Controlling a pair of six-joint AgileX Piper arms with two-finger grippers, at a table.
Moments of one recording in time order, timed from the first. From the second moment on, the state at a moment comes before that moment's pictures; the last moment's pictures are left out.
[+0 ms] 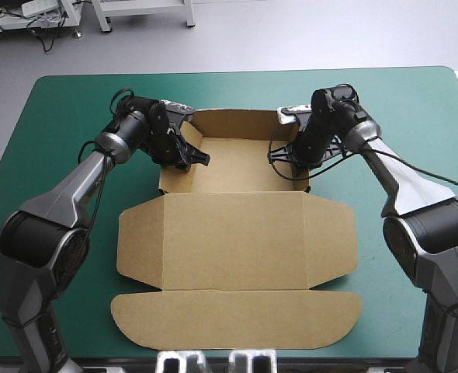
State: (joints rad) left arm -0.39 1.92 -1.69 -0.09 1.09 -0.02; right arm 0.36 1.99 -1.80 0.14 1.23 0.04
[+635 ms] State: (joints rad) left arm -0.54 2.04 -1.81 0.16 1.16 -0.12; right arm 0.36 2.02 -1.79 0.02 1.25 0.12
